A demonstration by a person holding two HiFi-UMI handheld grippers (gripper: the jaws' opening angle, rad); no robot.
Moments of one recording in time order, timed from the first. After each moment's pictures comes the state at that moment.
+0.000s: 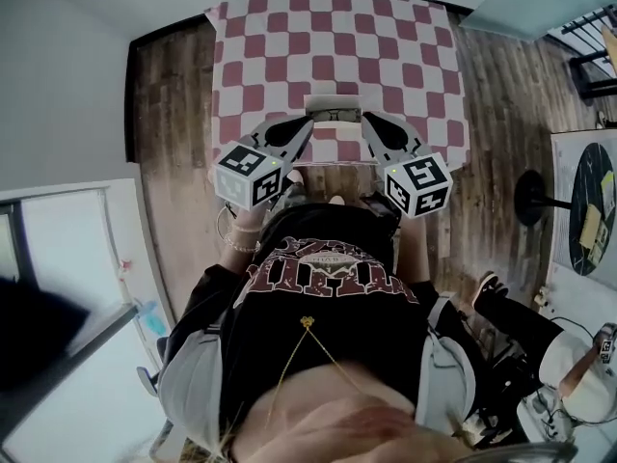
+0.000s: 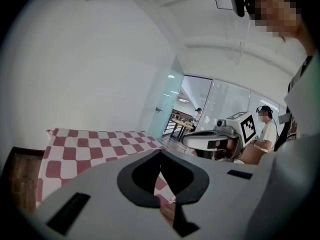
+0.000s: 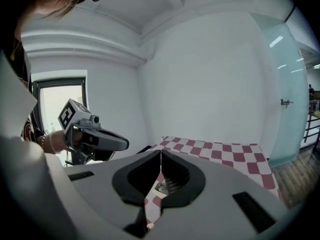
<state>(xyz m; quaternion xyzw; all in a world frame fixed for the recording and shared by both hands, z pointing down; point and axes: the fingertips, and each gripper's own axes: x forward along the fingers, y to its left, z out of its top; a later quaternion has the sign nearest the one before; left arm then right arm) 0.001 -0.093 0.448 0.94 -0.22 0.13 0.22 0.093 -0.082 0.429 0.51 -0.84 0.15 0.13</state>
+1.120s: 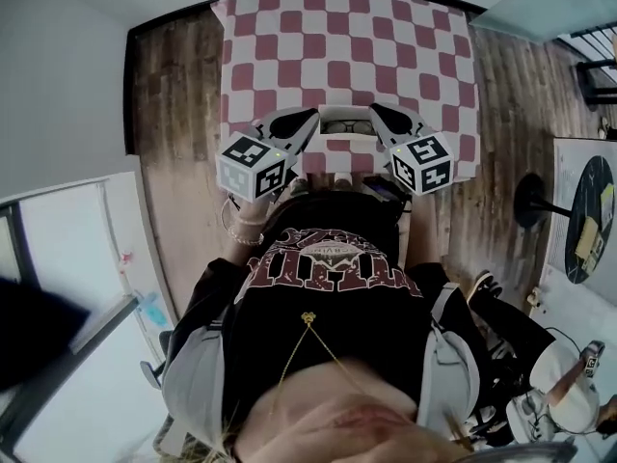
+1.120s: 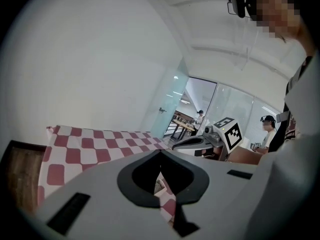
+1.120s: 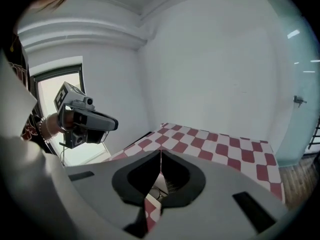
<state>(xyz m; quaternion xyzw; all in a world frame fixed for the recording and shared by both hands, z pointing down) -0.015 -0.159 0.463 0.94 -0.22 0.12 0.25 0.089 -0.161 0.485 0.47 -0.84 0.18 0.21</state>
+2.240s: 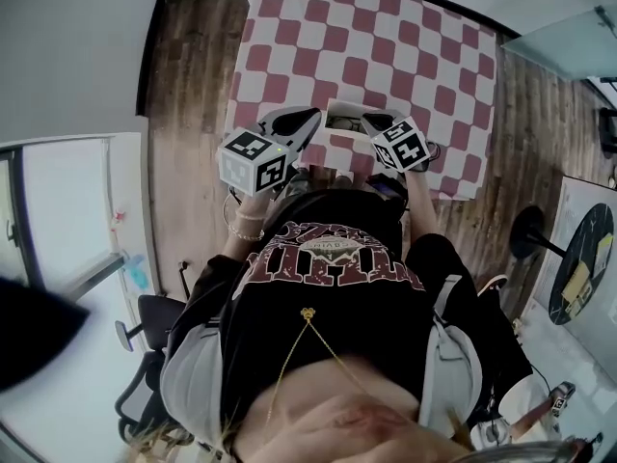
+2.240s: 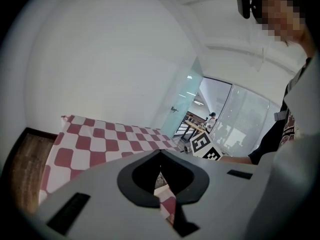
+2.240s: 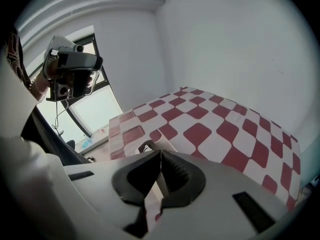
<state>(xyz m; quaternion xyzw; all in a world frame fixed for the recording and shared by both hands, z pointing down) -0.022 -0.151 0.483 0.91 -0.29 0.13 0.28 0.074 -0.161 0.614 0.31 -0.85 0.22 0.37</state>
